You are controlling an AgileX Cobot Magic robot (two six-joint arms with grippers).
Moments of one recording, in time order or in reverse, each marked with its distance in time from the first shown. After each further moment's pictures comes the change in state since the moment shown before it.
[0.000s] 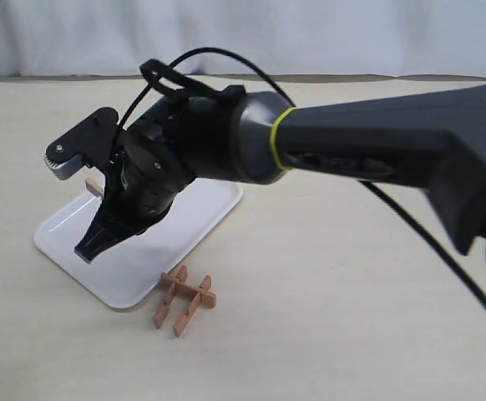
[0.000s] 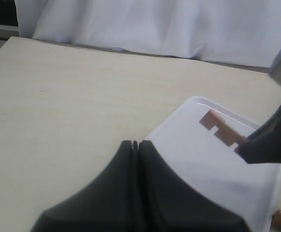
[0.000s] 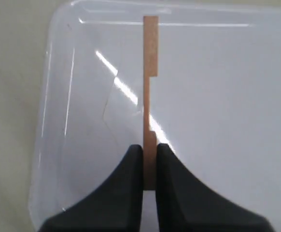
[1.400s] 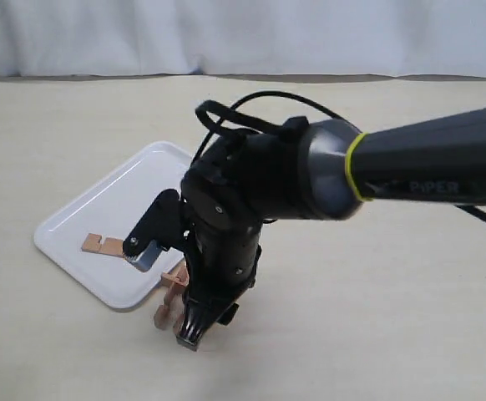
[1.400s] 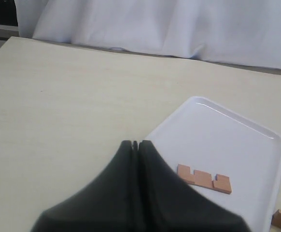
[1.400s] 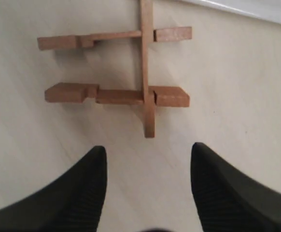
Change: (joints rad) left arm 0.000 0.000 0.000 0.000 0.000 0.000; right arm 0.002 -0.175 0.349 0.027 0.211 -0.184
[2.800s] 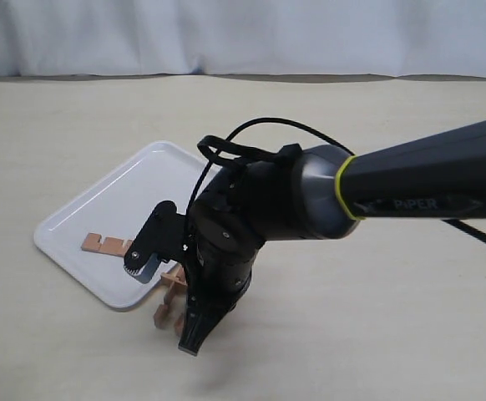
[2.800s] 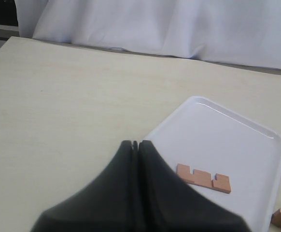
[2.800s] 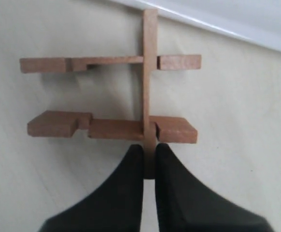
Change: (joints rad) left arm 0.000 0.000 0.000 0.000 0.000 0.000; right arm 0.000 0.030 0.051 -0.030 -0.159 -0.029
